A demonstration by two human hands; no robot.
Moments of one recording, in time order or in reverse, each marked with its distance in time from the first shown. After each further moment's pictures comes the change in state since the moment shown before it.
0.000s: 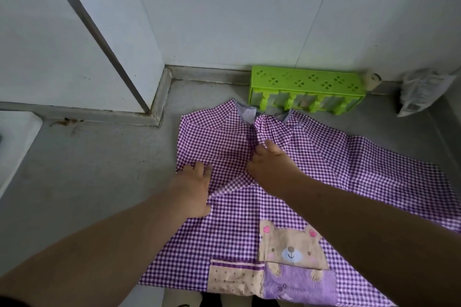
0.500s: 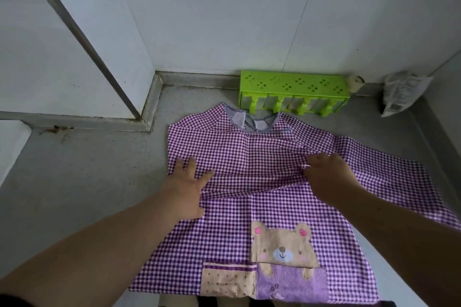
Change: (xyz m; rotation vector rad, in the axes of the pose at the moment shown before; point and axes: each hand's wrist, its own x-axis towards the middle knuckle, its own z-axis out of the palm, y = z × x) left_hand 0.000 0.003 -0.010 -0.047 -0.114 0.005; right_hand -0.096 0.080 0.056 -0.051 -0.103 0.297
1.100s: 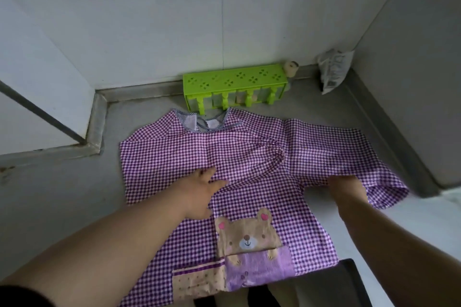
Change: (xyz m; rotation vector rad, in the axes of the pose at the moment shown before) left_hand 0.019 0.100 -0.052 0.111 -0.046 0.387; right_hand -0.106 0.039 0.092 1.238 -0.220 1.192
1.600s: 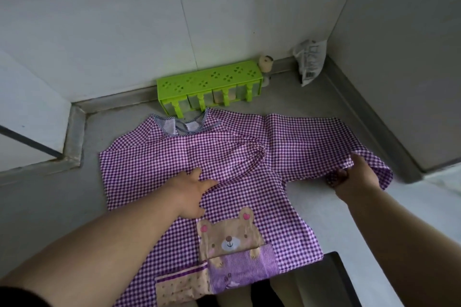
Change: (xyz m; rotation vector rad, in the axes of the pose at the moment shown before) left_hand 0.020 0.035 -0.026 0.043 -0.092 -0.083; right_hand 0.053 0.042 -0.036 1.529 -0.064 0.544
